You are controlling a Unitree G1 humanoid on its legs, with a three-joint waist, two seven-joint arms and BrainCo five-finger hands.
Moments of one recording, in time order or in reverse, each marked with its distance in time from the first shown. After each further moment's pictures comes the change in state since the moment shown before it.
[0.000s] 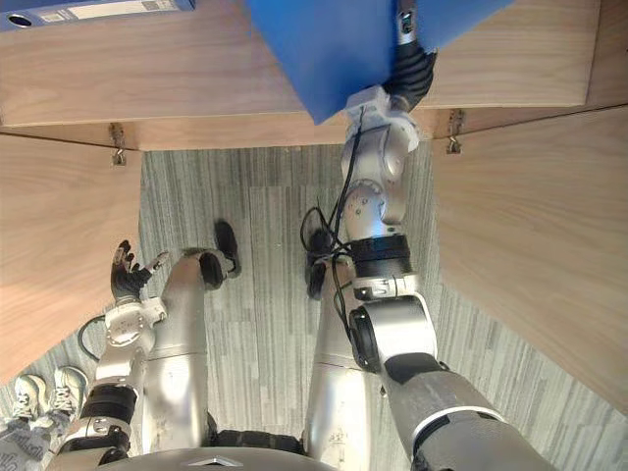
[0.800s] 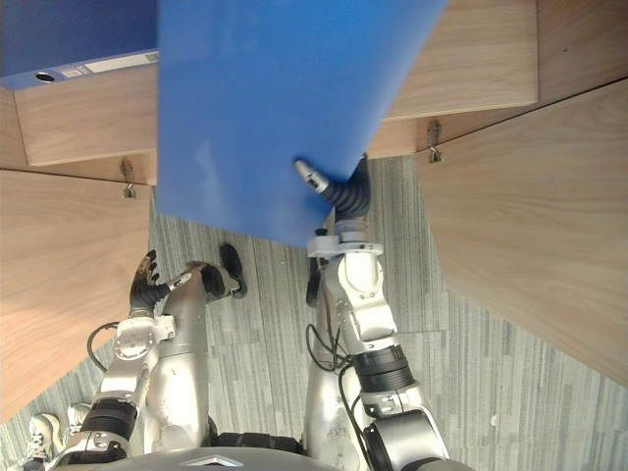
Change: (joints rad) left arm 0.069 0.011 -0.078 -0.010 0.108 -0.019 -0.110; right arm 0.594 0.037 0.178 -0.353 -0.483 0.022 0.235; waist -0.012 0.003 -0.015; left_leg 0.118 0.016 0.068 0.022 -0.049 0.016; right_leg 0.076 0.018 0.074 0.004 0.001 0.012
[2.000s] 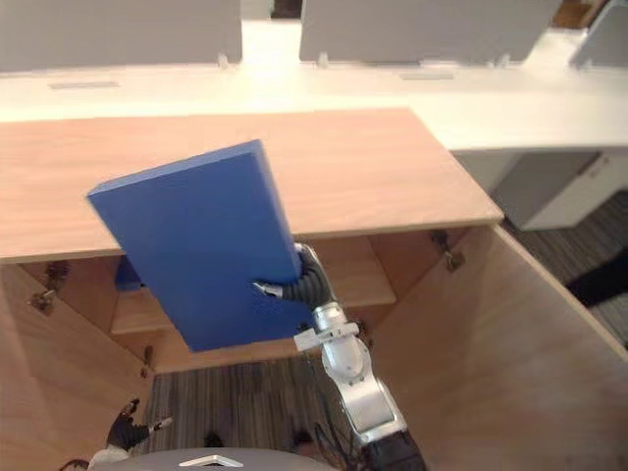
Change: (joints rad) left arm 0.304 0.095 -0.050 0.367 0.131 0.022 -0.037; right arm 0.348 -0.074 0.240 -0.074 -0.636 -0.028 0.119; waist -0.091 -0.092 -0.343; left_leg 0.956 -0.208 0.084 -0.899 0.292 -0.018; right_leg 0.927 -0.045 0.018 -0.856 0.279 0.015
